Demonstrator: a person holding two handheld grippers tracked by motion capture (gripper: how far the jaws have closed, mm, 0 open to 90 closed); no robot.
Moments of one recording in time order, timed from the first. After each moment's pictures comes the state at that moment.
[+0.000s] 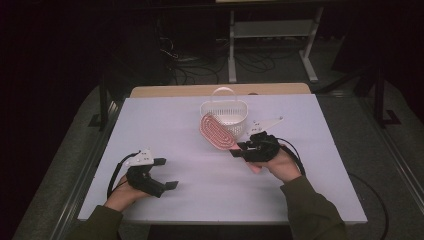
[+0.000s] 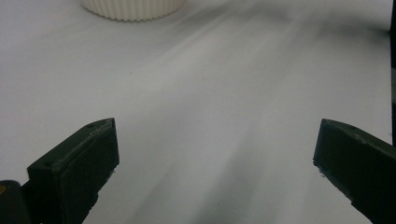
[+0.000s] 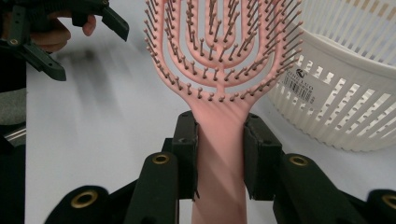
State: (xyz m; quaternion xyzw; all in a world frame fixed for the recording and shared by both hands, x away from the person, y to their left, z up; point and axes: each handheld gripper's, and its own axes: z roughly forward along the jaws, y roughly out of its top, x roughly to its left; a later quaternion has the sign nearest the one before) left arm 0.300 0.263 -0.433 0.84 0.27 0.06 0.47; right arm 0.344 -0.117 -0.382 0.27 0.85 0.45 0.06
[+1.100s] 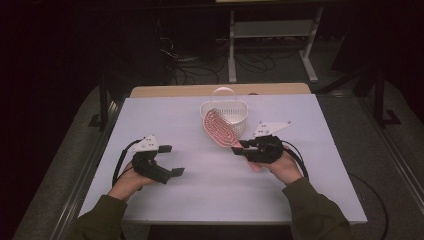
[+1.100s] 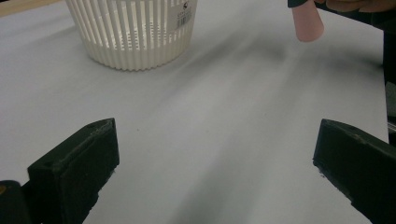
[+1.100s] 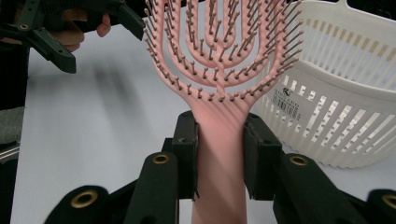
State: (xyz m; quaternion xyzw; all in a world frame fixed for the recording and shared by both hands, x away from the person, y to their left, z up) left arm 0.324 0.244 -0.405 0.83 0.26 0.07 0.48; right arm 0.339 -0.127 -0.387 0.25 0.83 0.50 0.09
